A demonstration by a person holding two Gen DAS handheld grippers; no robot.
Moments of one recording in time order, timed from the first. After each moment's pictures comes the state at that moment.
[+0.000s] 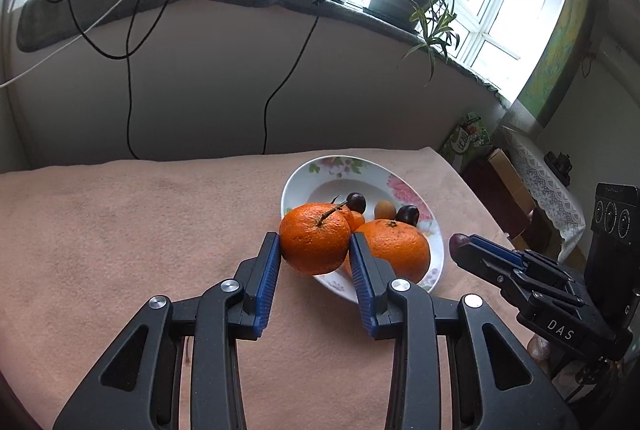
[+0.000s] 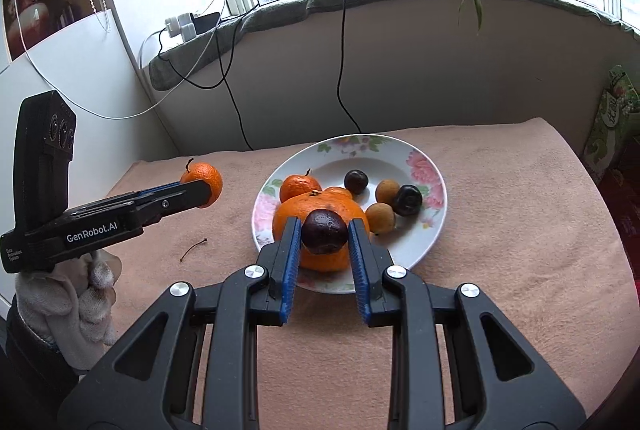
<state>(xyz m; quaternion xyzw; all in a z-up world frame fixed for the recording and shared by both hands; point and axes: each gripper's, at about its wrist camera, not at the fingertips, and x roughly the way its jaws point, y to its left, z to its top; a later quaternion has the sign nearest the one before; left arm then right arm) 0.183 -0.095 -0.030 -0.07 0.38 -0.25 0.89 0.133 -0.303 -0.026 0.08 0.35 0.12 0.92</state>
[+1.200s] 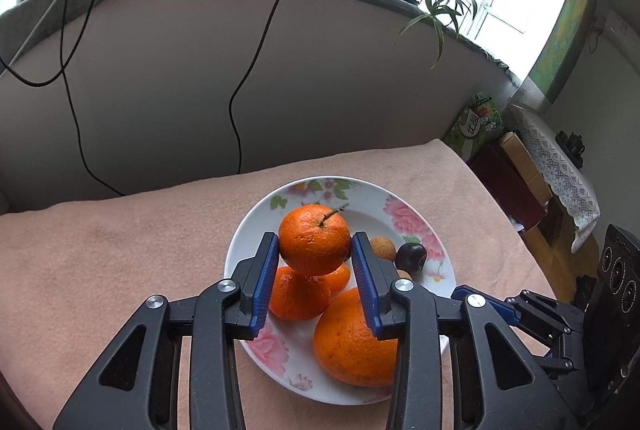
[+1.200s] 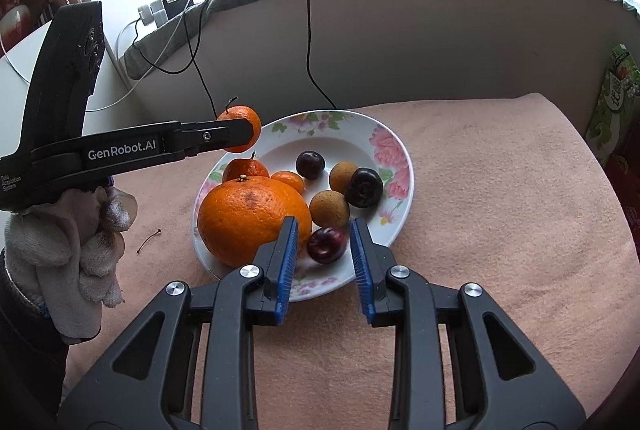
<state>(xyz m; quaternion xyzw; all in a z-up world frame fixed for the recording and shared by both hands) 0.239 -0.155 -0.041 -0.04 0.41 -0.26 0.88 0.162 -0.327 -0.061 0.09 0.38 0.12 0.91</state>
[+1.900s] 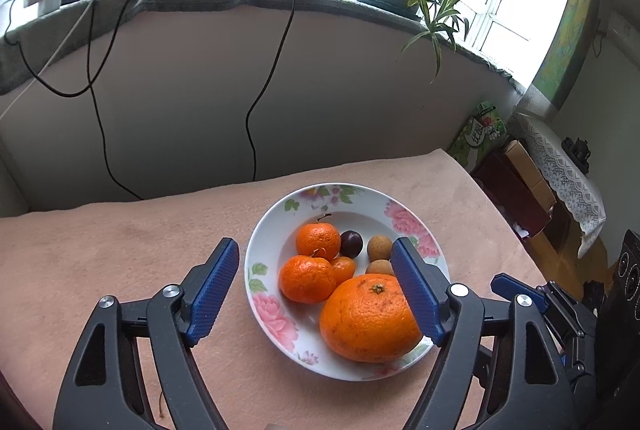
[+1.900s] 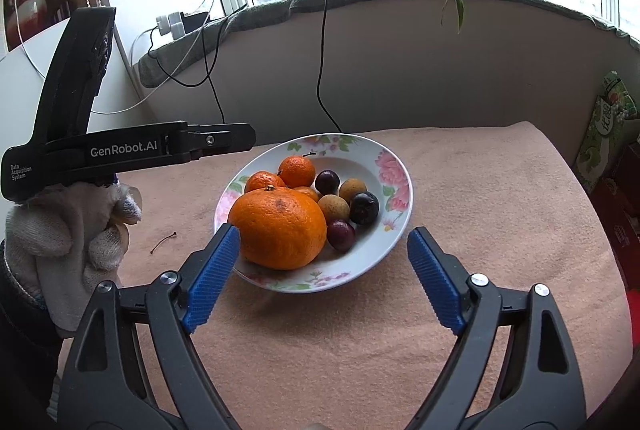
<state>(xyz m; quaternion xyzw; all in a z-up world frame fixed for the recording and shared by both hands) 0.220 -0.146 -0.023 -0.03 0.38 -0.23 0.89 0.136 -0.318 -0.041 0.07 0.34 0.12 0.93</state>
